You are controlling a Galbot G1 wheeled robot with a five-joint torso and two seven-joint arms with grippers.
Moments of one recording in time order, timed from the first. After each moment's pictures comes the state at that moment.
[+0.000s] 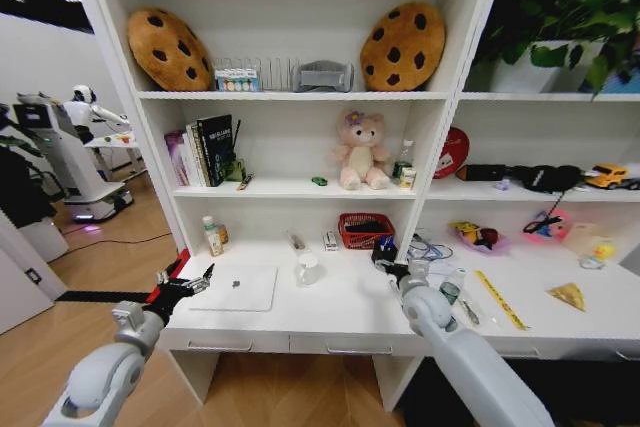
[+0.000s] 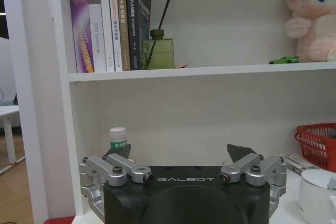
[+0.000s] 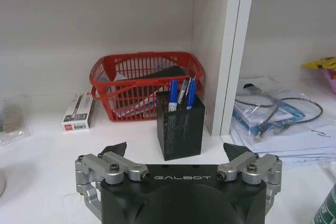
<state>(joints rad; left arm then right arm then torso) 1.46 -1.01 -0.76 -2.02 -0.56 0.18 0.10 -1.00 0.98 0.29 1.82 0.86 -0.59 0.54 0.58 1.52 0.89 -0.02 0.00</state>
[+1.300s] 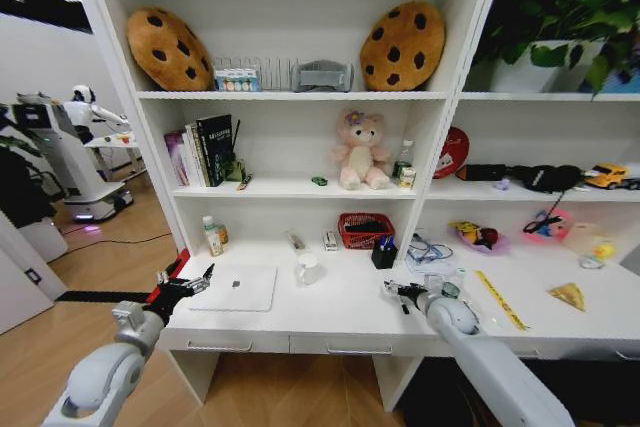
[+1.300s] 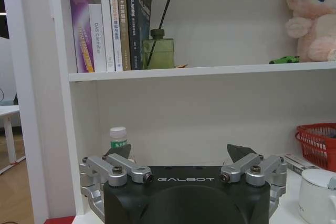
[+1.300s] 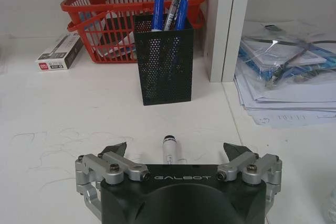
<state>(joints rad) 1.46 -1.01 -0.76 -2.02 -0.56 0.18 0.10 -0.96 0.94 0.27 1.47 0.77 -0.50 0.17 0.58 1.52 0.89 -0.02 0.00</state>
